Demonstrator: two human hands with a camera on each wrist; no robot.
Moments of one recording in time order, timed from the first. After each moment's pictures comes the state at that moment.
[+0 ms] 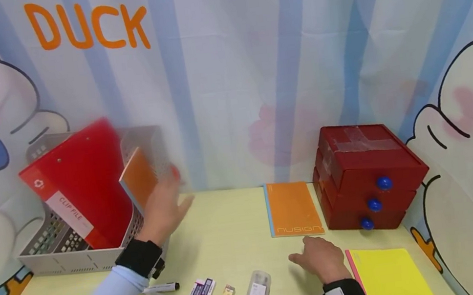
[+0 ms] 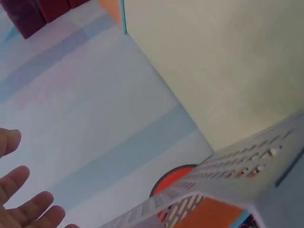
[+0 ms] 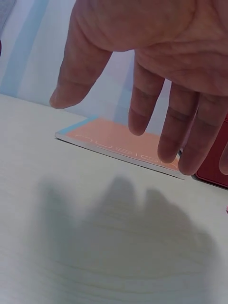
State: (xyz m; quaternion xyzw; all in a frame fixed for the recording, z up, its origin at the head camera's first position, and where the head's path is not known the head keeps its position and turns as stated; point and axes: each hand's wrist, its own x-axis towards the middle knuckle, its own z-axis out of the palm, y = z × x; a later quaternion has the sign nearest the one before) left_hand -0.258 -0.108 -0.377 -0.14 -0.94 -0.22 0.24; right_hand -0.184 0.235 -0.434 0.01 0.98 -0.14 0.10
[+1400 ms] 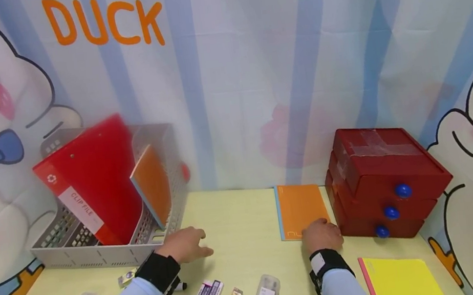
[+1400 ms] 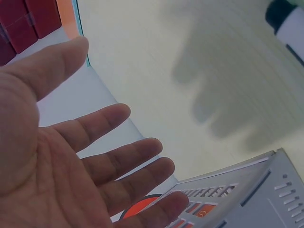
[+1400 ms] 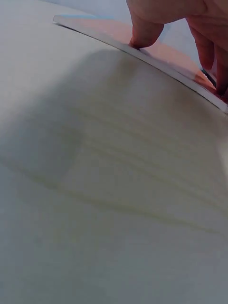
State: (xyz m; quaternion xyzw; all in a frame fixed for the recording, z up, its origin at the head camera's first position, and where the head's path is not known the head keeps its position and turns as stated) left_hand -0.231 -0.105 -0.424 -0.13 -0.98 -0.15 -0.10; right_hand -0.264 0.222 -0.482 0.19 0.97 -0.18 0.02
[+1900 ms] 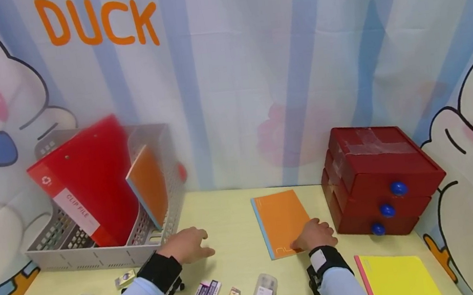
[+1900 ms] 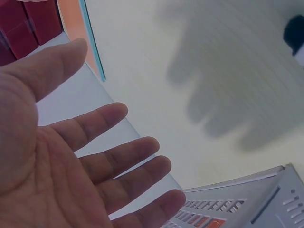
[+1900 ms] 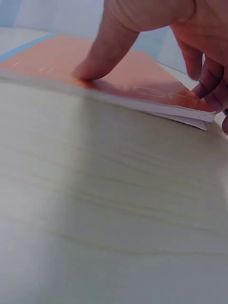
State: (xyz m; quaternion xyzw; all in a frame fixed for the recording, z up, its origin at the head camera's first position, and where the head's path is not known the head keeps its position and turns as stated) left_hand -0.229 -0.096 -0.422 -0.15 -0.97 -0.16 -0.09; right_hand -0.258 0.220 -0.466 0.16 0.96 -0.18 0.11
